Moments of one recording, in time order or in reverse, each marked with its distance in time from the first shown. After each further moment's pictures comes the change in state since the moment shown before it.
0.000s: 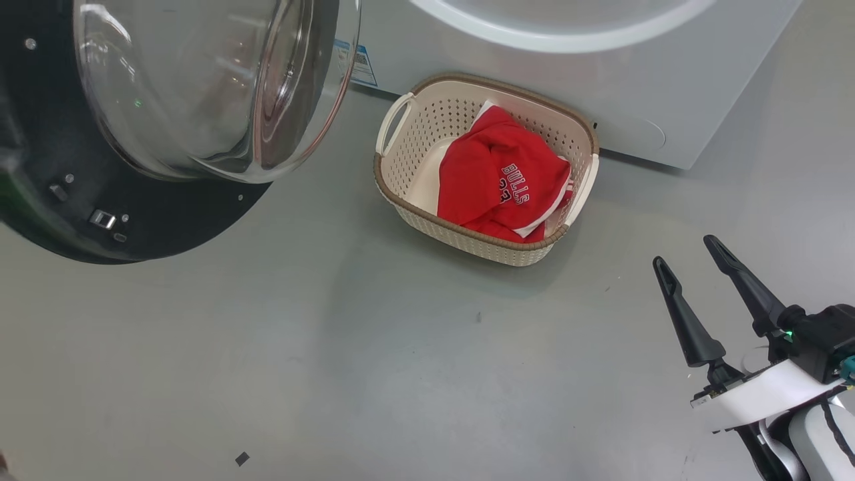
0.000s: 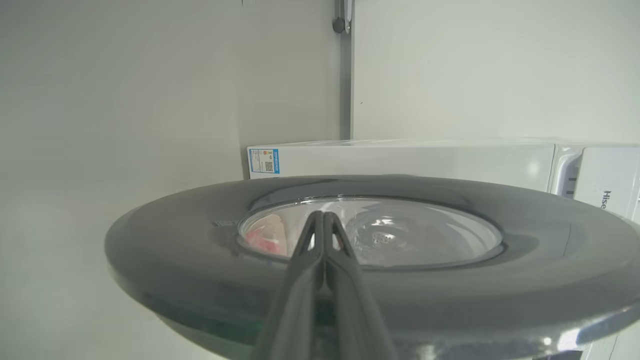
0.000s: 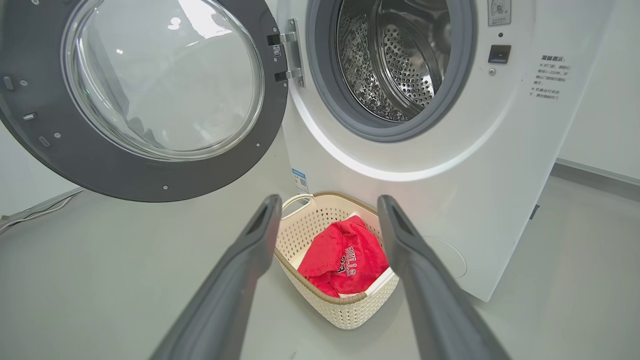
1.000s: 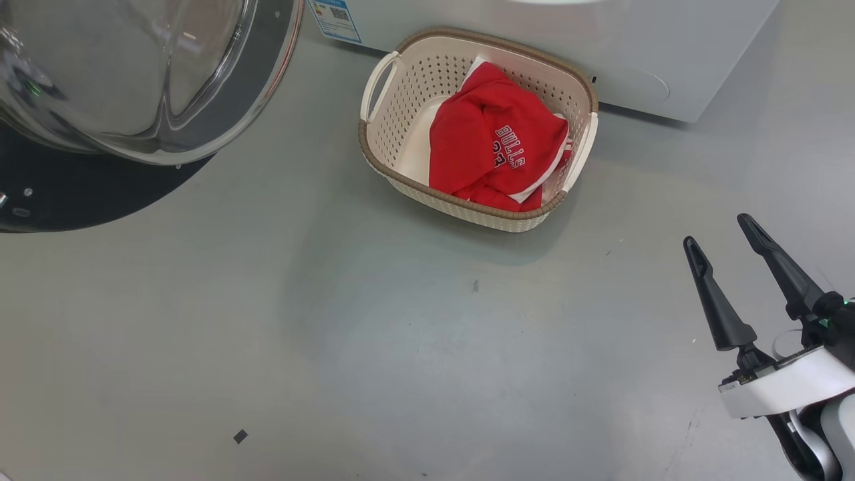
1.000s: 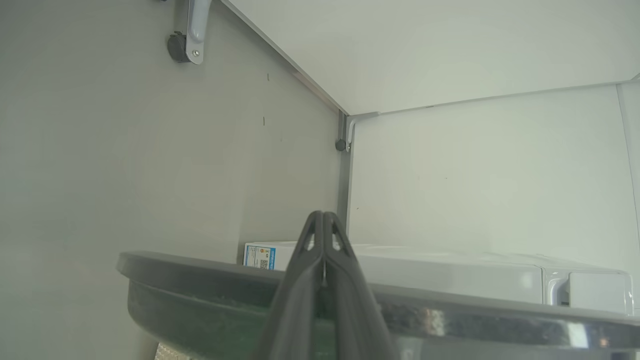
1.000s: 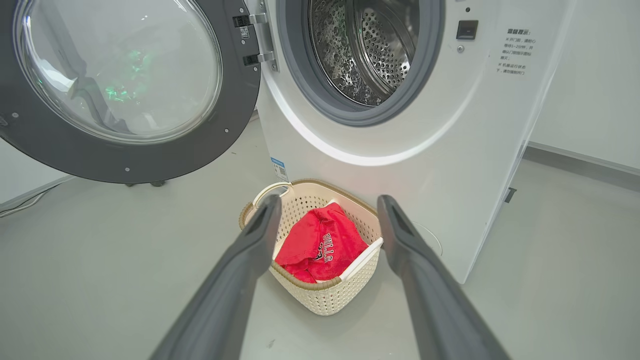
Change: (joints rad) left arm -0.045 0.020 0.136 0.016 -0.001 0.000 -0.335; right arm 0.000 -0.049 -0.043 -0.045 0.000 0.000 0.000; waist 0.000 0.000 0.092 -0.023
